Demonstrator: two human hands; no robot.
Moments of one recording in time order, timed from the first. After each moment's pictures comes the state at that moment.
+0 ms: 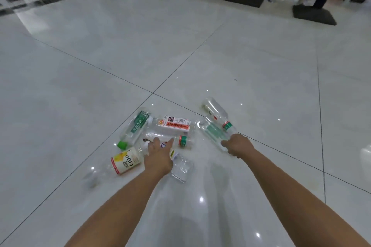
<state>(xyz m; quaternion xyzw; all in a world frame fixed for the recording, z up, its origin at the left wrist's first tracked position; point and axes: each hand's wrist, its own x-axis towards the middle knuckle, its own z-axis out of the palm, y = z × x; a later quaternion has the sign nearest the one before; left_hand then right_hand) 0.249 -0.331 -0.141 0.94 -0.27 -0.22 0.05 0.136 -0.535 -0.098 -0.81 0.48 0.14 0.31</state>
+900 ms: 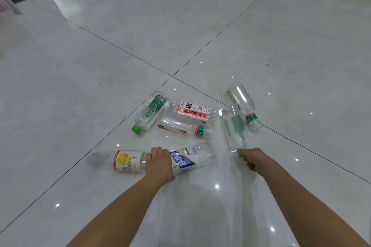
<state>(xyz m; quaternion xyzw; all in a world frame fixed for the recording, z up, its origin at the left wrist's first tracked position) 0.241 -0.295 -0.182 0.94 -0.25 -0.21 -0.10 0.132 -0.546 -0.186 -0.61 0.57 0.14 0.53</state>
